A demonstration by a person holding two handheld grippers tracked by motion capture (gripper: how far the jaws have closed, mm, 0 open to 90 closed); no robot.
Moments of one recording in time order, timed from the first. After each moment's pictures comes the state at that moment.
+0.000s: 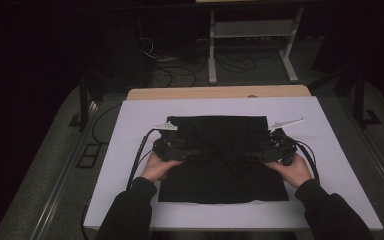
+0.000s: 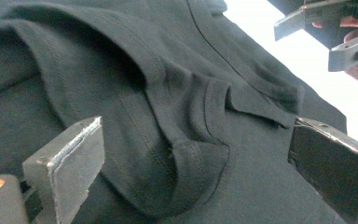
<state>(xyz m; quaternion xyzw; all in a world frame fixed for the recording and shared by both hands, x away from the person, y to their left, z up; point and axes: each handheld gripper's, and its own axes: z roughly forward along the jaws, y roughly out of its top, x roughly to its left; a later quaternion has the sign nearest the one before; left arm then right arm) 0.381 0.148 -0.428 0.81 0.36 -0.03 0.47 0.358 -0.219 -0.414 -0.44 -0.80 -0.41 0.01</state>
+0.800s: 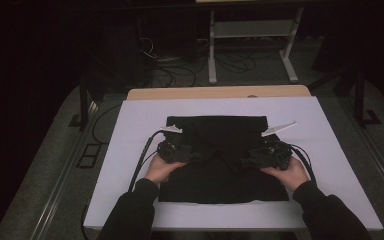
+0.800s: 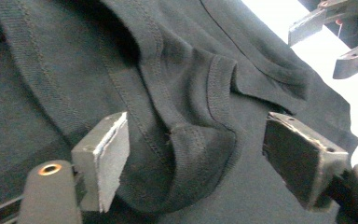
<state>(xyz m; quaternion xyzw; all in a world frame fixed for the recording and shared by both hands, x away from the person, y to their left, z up) 0.384 0.141 -0.440 0.81 0.37 -0.07 0.44 0.349 -0.205 -0.419 -0.39 -0.83 -0.40 0.03</state>
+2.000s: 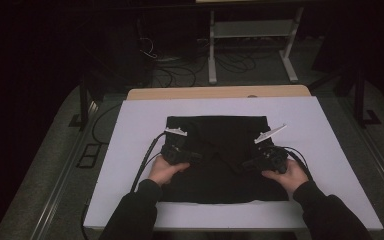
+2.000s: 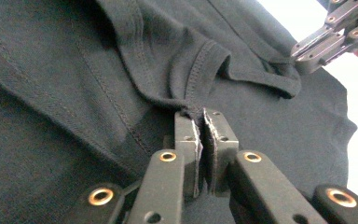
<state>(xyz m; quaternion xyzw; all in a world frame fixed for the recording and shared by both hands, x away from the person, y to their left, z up) 0.383 0.132 -0.445 0.82 0.36 -0.08 0.43 0.348 -0.196 -0.428 -0.36 -0.87 -0.35 0.05</state>
